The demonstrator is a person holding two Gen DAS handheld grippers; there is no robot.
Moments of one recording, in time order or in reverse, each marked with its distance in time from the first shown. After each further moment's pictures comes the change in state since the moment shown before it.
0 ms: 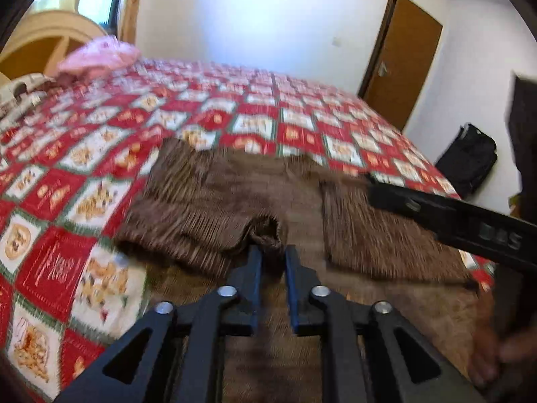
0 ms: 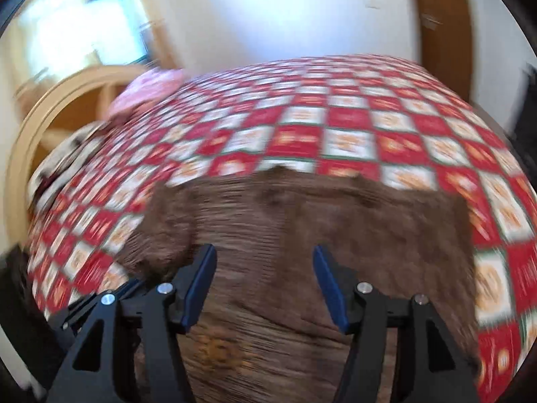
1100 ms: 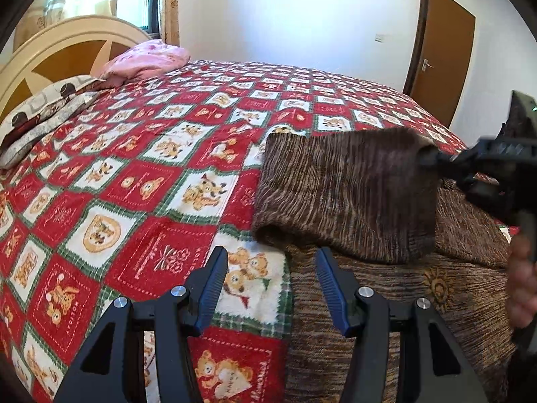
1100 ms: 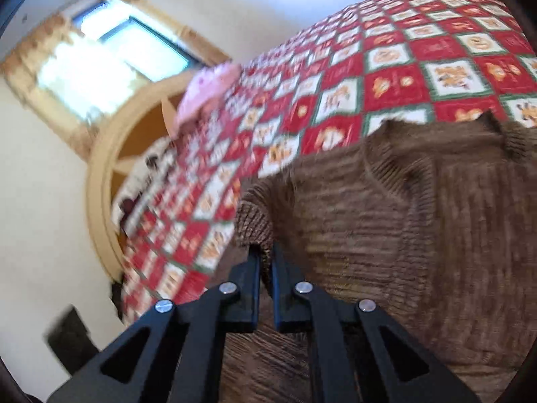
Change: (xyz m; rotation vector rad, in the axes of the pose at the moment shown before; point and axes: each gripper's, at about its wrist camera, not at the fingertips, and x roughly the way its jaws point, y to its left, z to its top) left arm -0.031 0.068 -0.008 -0.015 -0.030 0.215; right arm 0.048 -0.001 0.002 0.310 0.047 0.443
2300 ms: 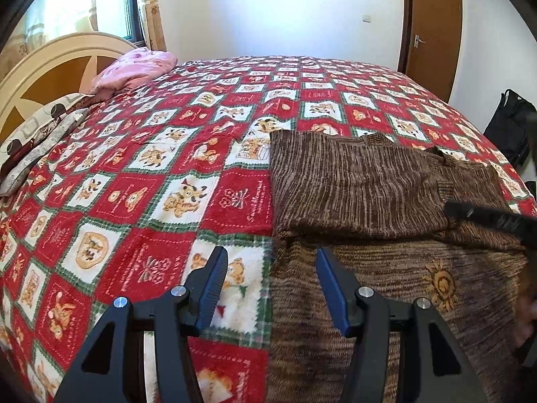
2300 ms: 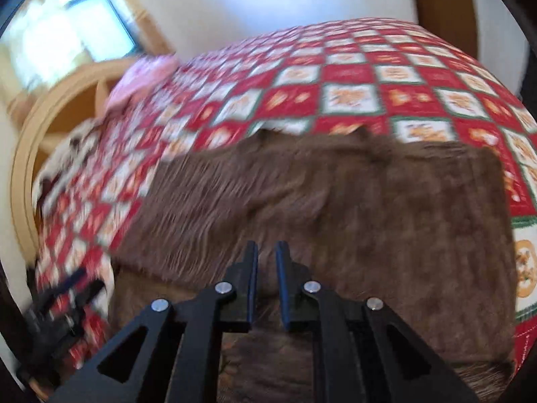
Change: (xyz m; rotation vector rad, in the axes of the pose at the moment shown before) left arm 0.011 -0.027 0.004 0.096 0.043 0.049; right arm -0.030 -0.033 -0.018 -0.162 0.013 -0.437
